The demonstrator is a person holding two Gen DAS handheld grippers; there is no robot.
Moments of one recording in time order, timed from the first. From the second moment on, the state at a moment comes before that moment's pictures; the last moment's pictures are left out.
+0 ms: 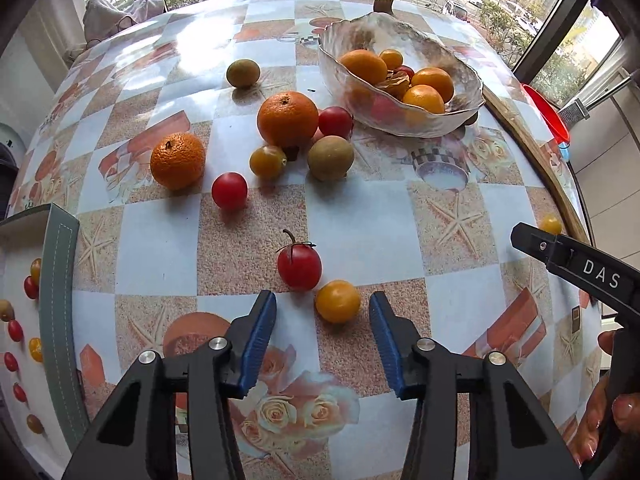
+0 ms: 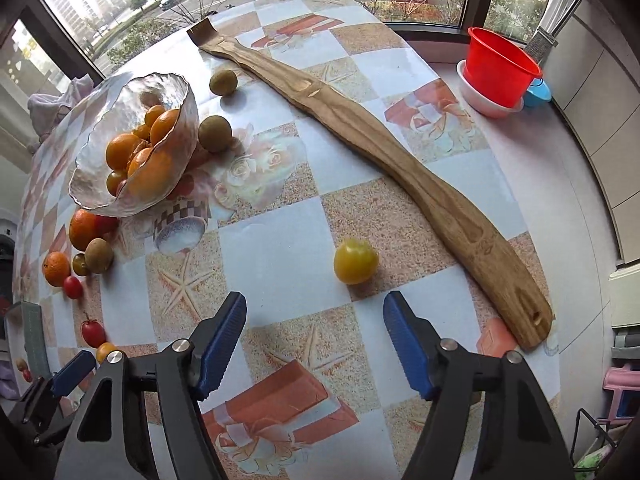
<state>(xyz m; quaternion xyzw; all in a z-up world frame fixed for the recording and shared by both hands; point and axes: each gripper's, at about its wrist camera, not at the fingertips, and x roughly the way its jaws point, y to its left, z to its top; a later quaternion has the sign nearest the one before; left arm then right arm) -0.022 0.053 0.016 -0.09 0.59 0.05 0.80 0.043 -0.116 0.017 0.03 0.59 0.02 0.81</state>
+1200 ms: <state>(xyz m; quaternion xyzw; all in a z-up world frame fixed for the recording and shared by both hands) -0.101 0.117 0.058 -0.10 0.57 -0.01 0.81 -0.028 -0.053 0.033 0.06 0.63 0.13 0.76</state>
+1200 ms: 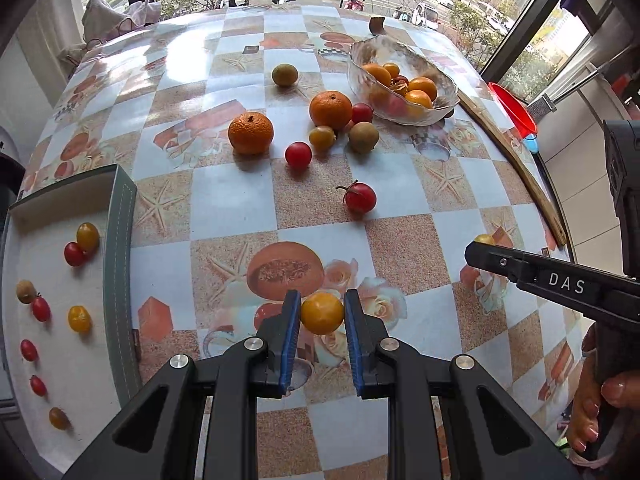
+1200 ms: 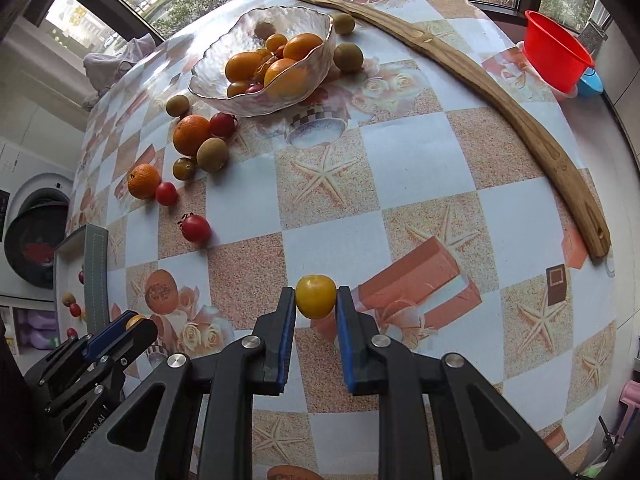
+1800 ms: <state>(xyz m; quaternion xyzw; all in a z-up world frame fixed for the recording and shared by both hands) -0.173 0.231 0.083 -0.14 0.55 0.09 0.82 -0.058 0.093 0.057 -0.01 0.62 0.25 0.74</state>
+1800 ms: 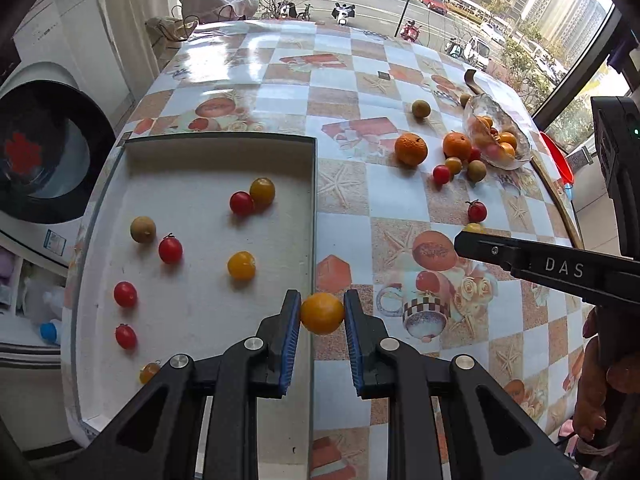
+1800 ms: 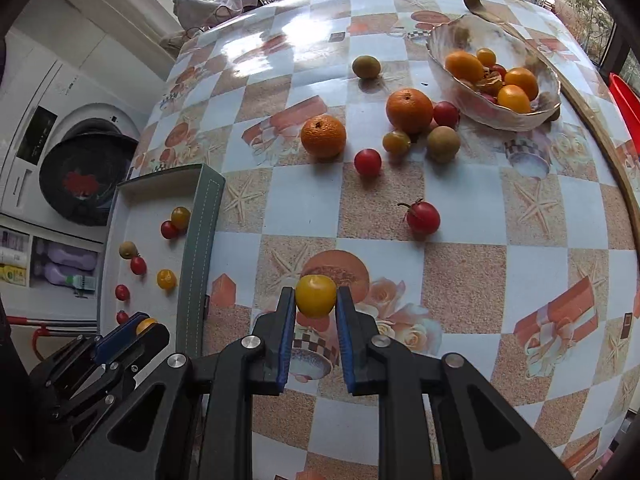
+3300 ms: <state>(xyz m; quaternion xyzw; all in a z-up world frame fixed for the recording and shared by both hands) -0.196 0.319 0.019 -0.13 0.57 0.17 0.79 -0.069 0.274 0.005 -0.12 0.65 0.33 0.68</state>
